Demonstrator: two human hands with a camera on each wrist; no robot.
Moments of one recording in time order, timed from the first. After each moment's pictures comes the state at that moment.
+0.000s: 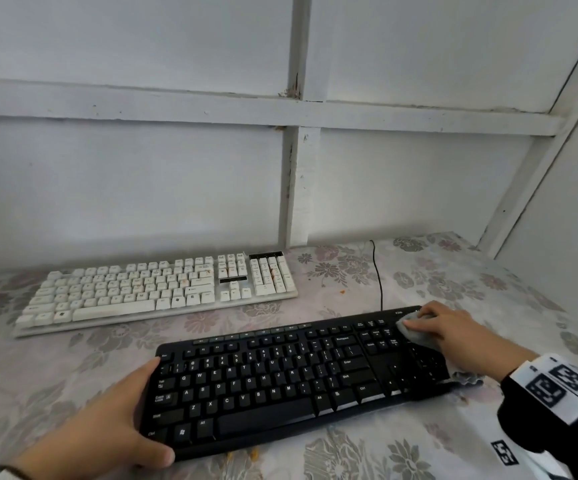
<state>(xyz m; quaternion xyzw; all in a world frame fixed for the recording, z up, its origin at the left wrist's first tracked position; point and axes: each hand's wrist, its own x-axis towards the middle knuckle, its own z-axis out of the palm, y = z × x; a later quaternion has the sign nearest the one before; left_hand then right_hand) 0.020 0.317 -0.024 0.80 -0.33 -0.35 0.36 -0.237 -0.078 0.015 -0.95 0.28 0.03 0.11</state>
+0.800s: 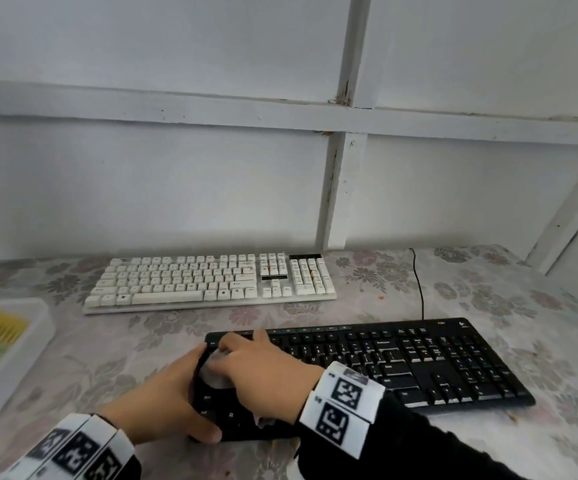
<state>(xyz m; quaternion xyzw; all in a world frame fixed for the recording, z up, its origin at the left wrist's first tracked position) 0.015 0.312 -0.006 0.79 -0.33 -0.36 0.36 -0.073 0.171 0.035 -0.99 -0.08 0.12 0.09</state>
